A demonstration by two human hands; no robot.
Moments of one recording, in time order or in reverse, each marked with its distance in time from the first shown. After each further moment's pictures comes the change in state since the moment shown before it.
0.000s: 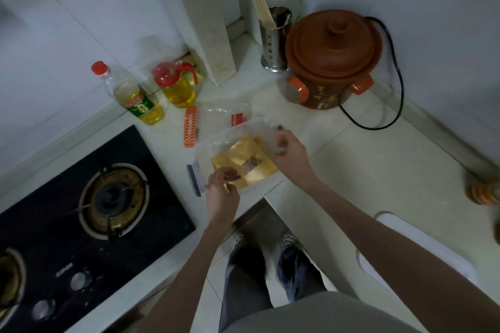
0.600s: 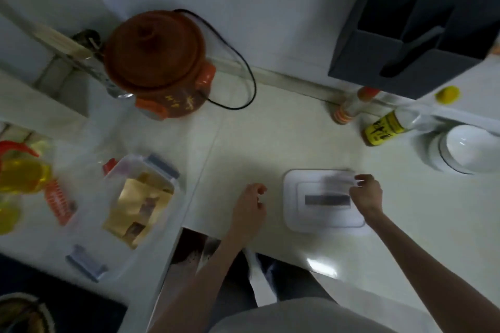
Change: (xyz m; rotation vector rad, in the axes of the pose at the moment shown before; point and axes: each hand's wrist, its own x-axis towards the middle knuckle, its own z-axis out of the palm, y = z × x) left_hand -0.095 0.095 0.183 0.135 -0.967 0.224; right_hand -0.219 0.220 -0.227 -0.088 0.742 0.971
